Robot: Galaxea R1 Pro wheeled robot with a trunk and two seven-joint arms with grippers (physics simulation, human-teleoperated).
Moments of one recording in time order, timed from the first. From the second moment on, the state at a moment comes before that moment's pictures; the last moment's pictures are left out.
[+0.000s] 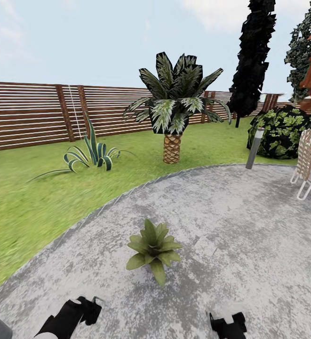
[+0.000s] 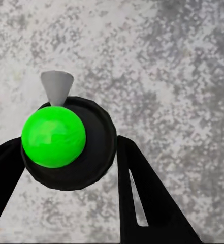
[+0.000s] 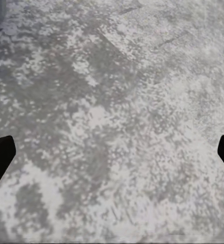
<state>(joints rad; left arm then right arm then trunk) -0.51 -0.02 0.43 -0.40 -0.81 0.23 -0.28 -0.40 0.00 -0.40 -0.21 0.66 -0.39 -0.10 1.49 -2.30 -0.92</state>
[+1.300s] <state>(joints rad) -0.69 0.03 0.30 -0.45 -1.04 0.62 -0.80 -0.39 -0.06 -0.61 -0.17 0.52 -0.39 -0.10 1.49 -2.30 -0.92</state>
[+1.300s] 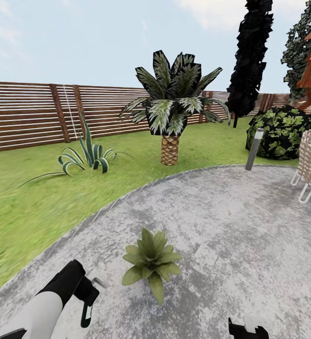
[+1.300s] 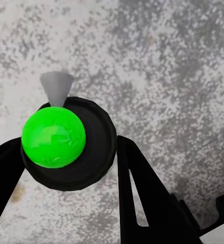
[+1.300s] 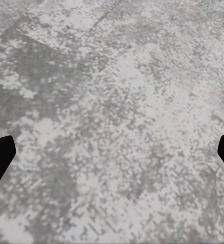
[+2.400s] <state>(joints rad) -0.71 0.04 0.16 -0.44 -1.17 0.65 -0.98 -0.39 -0.05 -0.61 -0.16 0.52 -0.39 -0.10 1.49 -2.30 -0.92</state>
